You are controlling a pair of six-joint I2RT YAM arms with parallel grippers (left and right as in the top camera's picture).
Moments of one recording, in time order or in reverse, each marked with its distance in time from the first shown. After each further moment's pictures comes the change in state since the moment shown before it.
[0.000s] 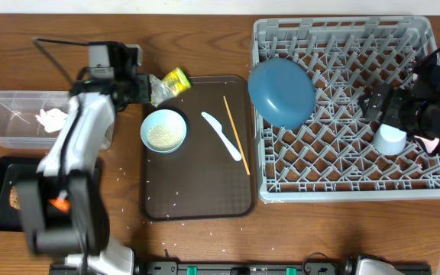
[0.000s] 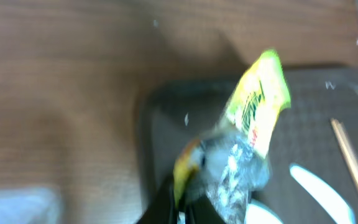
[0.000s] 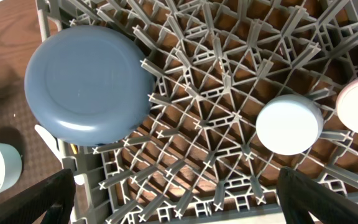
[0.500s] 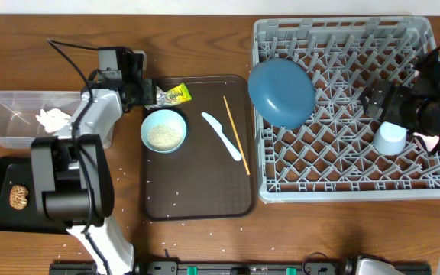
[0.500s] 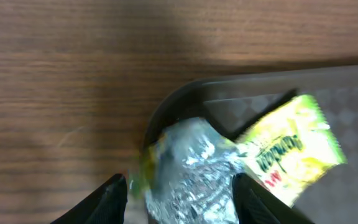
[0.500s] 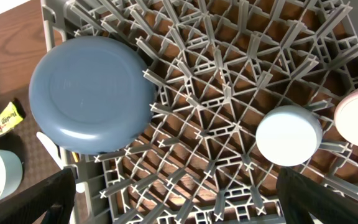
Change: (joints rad) left arm 0.000 0.264 -0.001 0.209 -0.010 0.034; right arm 0.000 0.000 0.000 0.033 0.000 0.000
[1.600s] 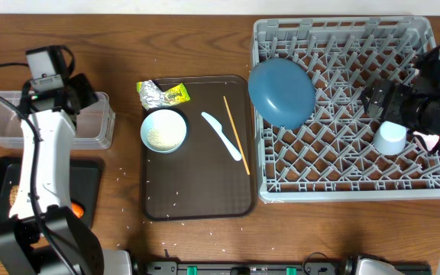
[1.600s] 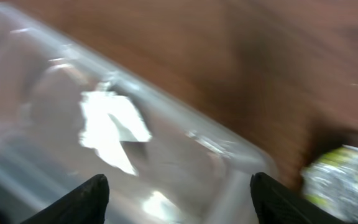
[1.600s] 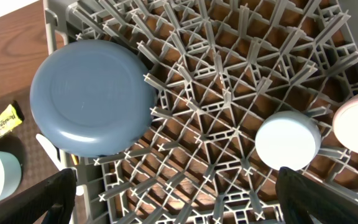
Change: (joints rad) left arm 0.185 -0.380 -0.002 -0.282 -0.344 -0.243; right arm 0.000 0.000 0.000 0.016 0.000 -0.007
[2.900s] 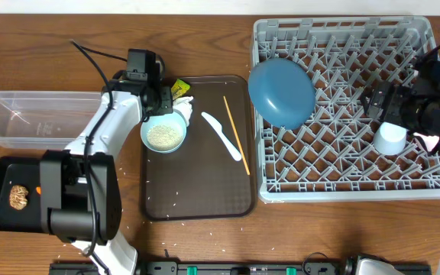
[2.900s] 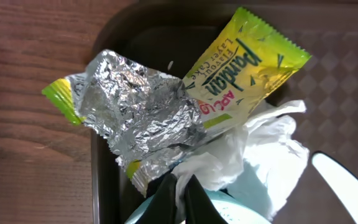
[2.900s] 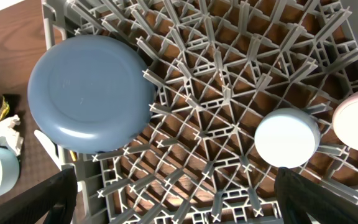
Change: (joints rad) left arm -0.335 0.259 -0.003 0.043 0.186 0.034; right arm 0.000 0.000 0.000 -0.013 0.000 -0.012
